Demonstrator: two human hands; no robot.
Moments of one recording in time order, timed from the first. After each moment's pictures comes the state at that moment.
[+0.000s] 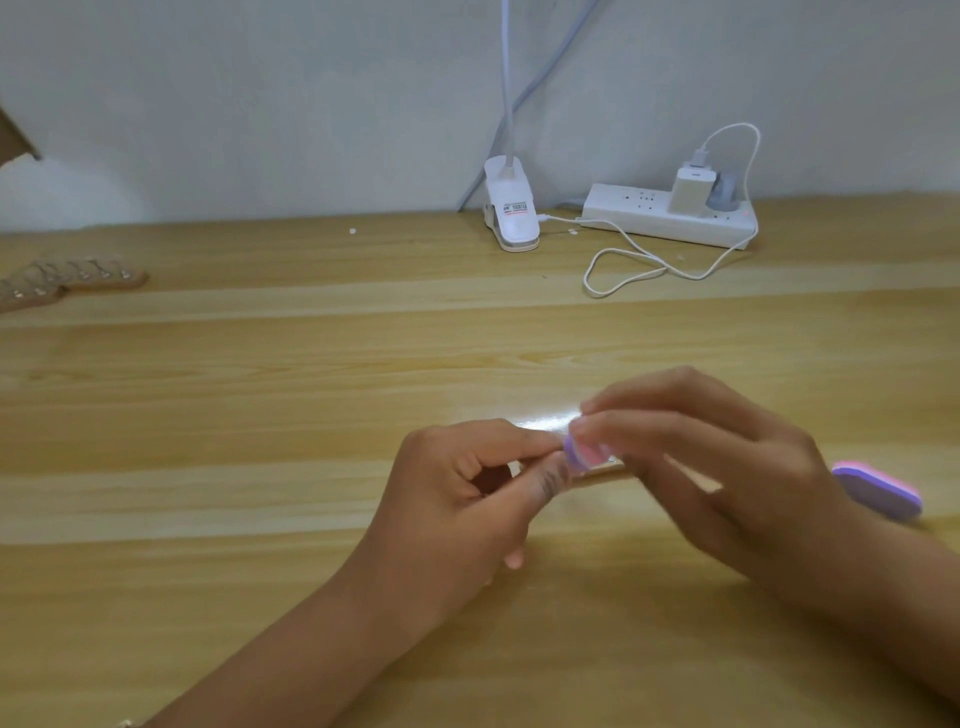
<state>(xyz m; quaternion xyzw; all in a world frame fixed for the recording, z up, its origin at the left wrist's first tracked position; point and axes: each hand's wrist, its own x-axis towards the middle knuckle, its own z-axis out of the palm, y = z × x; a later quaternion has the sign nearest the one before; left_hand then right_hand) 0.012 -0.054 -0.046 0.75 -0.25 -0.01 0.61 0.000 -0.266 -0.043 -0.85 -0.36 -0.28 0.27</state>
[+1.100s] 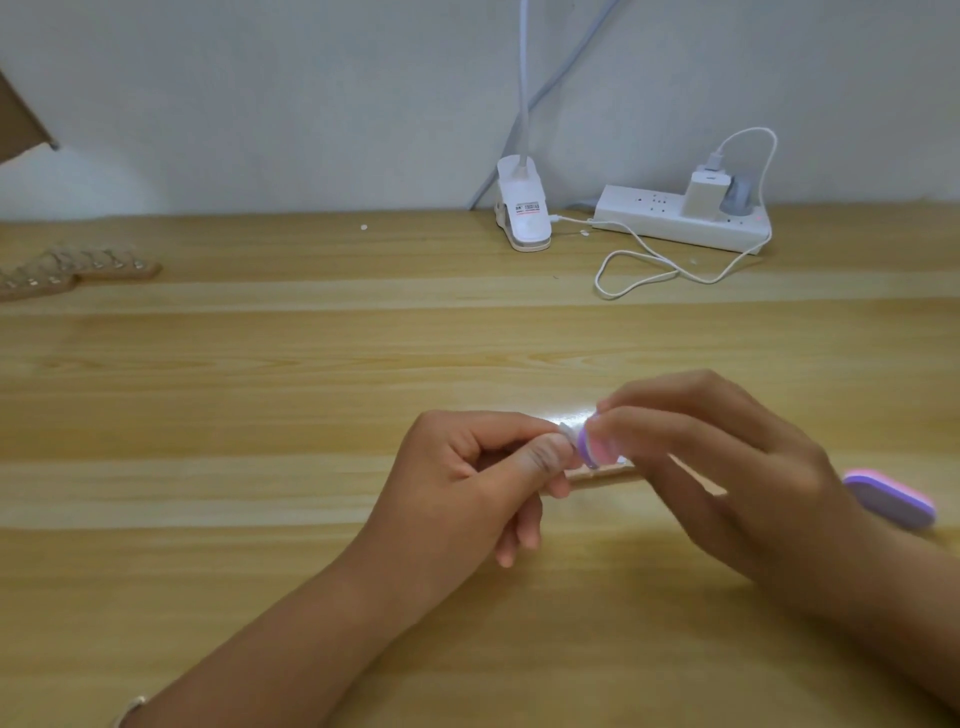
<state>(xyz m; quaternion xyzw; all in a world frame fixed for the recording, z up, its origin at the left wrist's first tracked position) 0.018 -0.053 -0.046 0.68 -0.20 -0.09 0.70 0.001 -0.267 -0.047 -0.85 -0.37 -0.30 0.22</state>
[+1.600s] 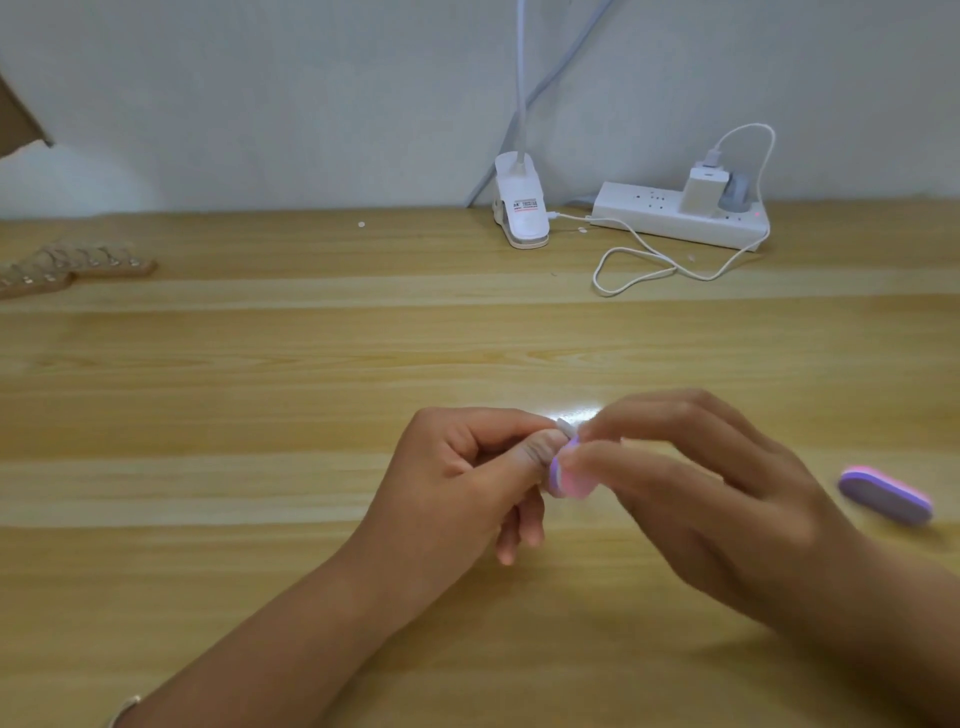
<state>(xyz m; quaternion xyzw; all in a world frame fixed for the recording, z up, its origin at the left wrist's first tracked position) 0.018 -0.054 -0.046 0.67 -0.21 -0.10 0.71 -0.004 -0.260 -0.051 -0.85 -0.39 -0.32 0.18</state>
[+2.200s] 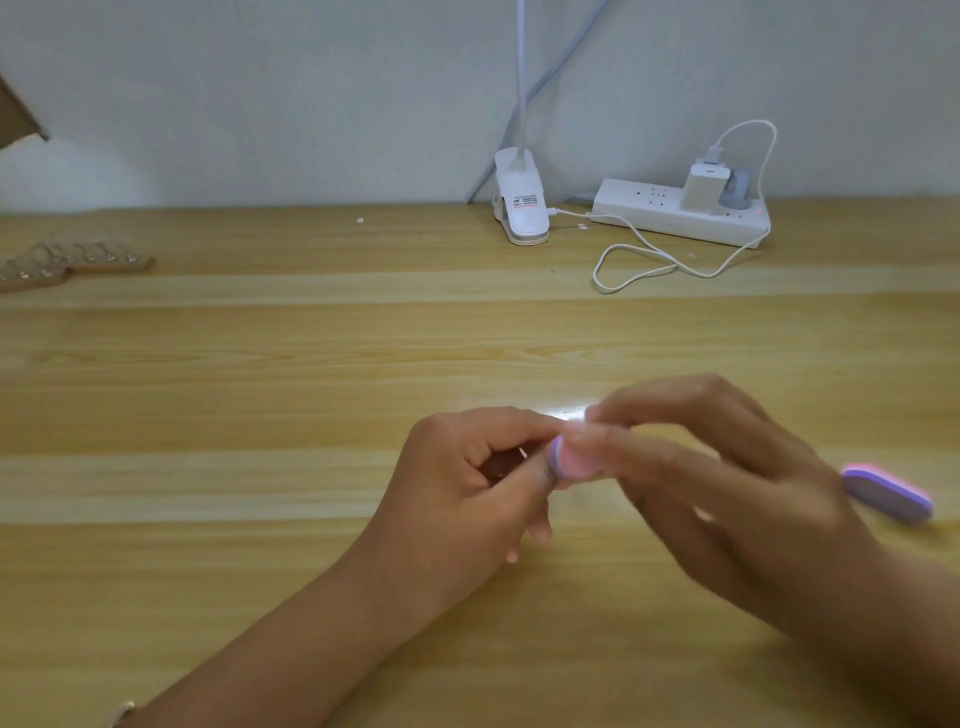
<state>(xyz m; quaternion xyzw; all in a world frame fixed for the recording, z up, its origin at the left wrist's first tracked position) 0.013 -0.055 -0.045 0.73 -0.26 -0.02 0.63 -0.006 -0.259 -0.049 -0.84 -0.36 -0.34 0.22</state>
